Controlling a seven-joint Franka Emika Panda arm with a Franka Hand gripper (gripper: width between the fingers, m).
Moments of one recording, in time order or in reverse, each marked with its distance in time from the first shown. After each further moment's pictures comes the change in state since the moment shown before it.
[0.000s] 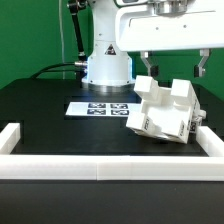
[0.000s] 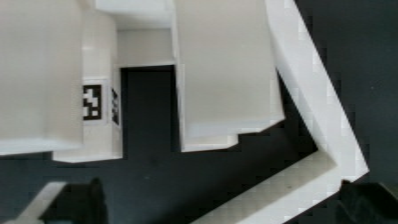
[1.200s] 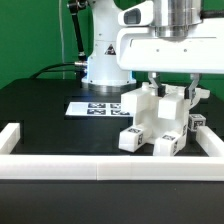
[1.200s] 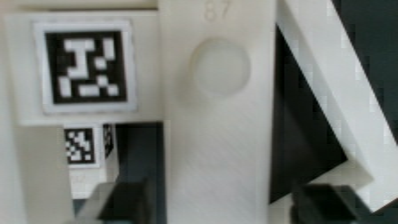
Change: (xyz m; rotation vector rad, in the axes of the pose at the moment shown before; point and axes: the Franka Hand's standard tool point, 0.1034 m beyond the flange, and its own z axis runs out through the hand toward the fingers) arm 0.011 -0.002 0.033 -0.036 -0.013 0.025
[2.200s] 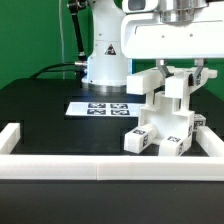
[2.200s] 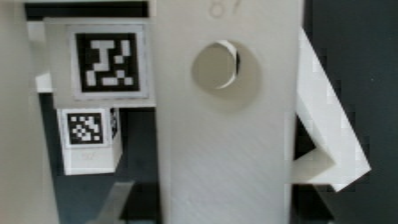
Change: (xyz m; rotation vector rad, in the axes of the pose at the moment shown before) arm -0.001 -0.009 -0.022 0.024 0.007 0.002
